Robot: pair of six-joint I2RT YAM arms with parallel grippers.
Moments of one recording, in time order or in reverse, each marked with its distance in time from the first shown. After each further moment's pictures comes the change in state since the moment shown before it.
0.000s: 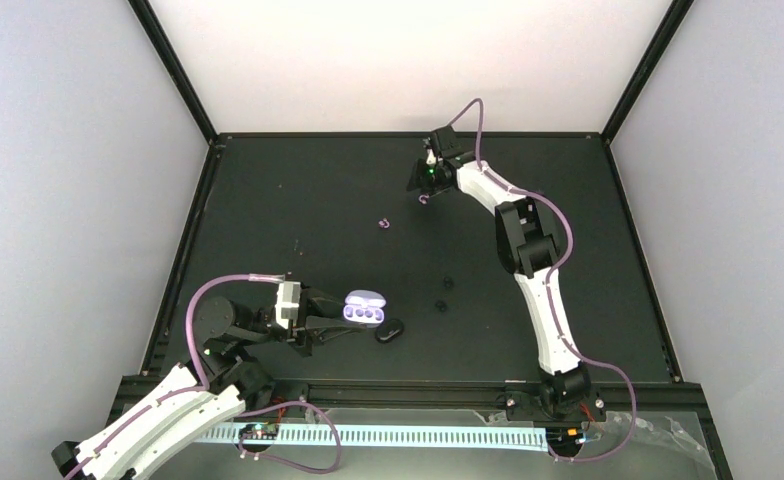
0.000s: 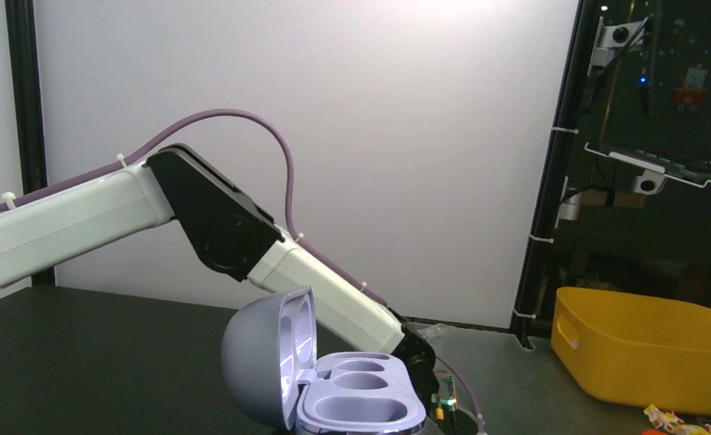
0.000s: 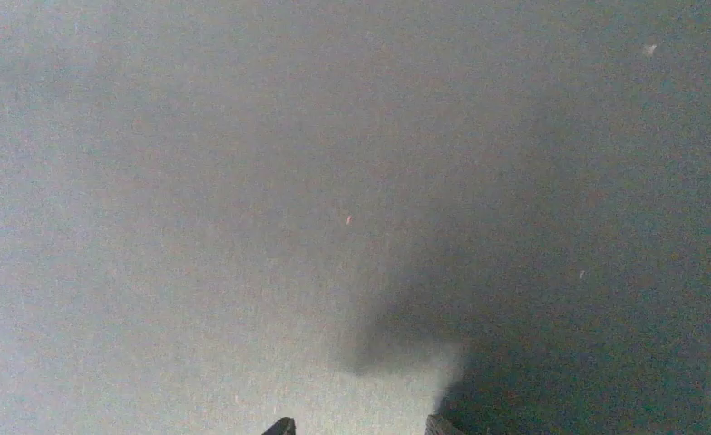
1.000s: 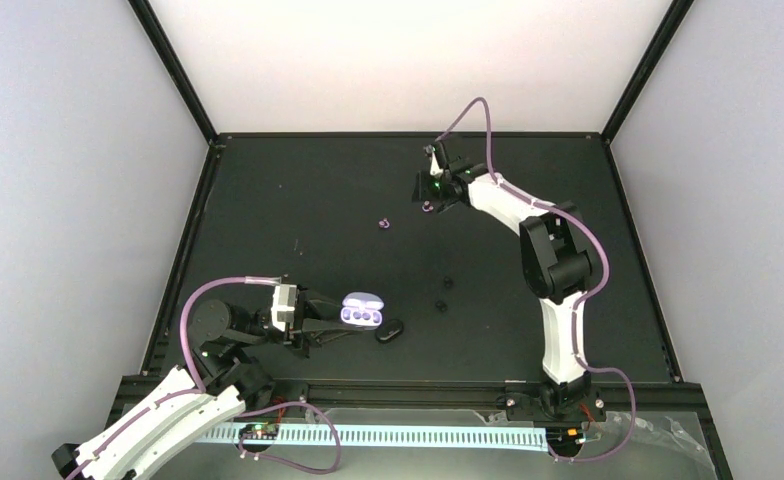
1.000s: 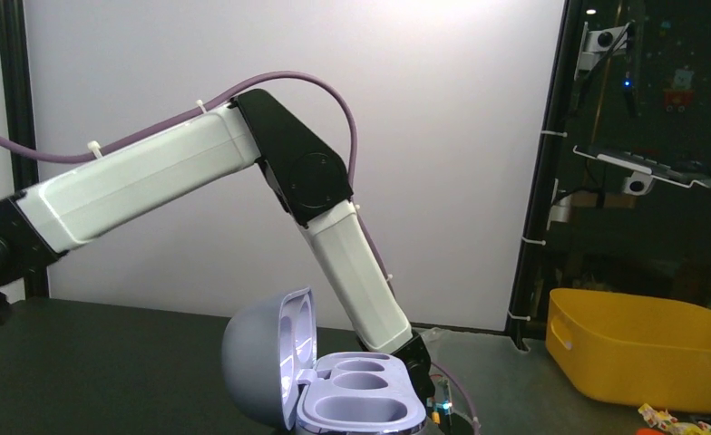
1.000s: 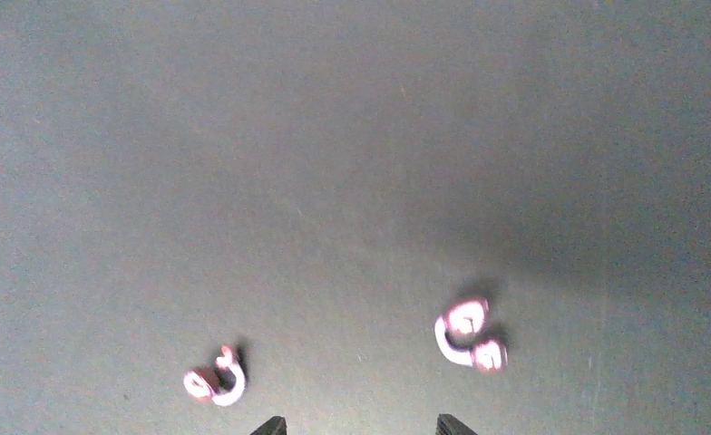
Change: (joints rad) left arm 0.000 -0.022 0.000 0.002 0.012 -0.001; right arm 0.061 -0.425 -0.526 0.121 0.085 -0.119
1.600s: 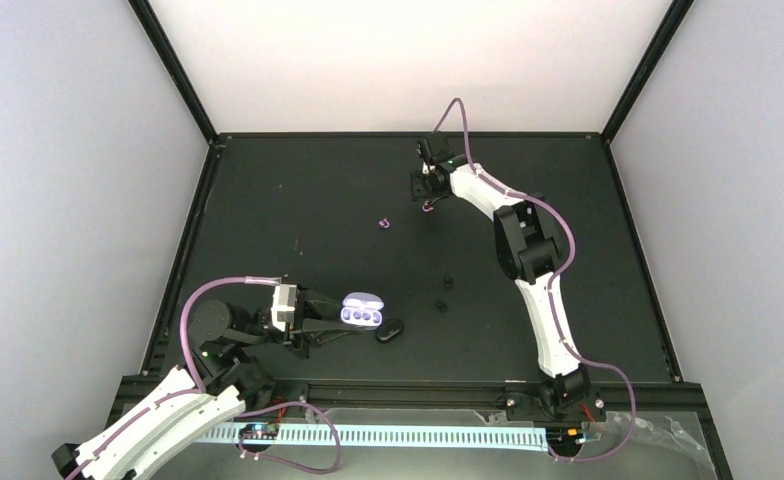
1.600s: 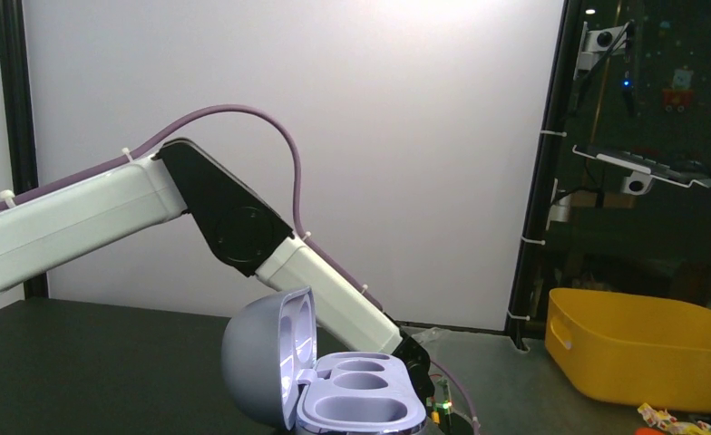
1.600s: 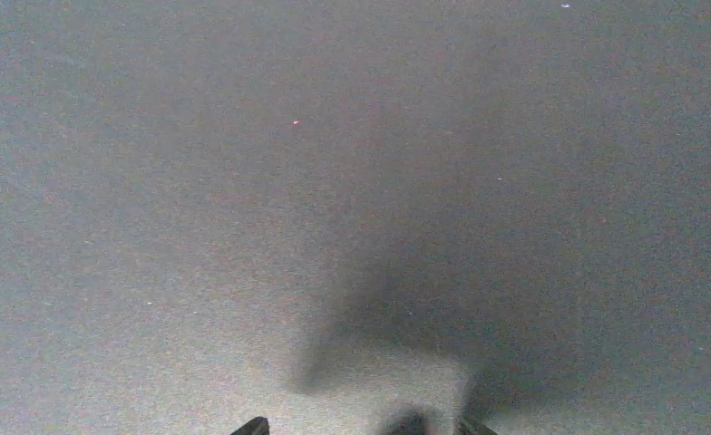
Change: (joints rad) left arm 0.000 0.000 0.000 0.000 0.002 0.000; right arm 0.000 0.299 0.377 -0.184 0.130 -0.063
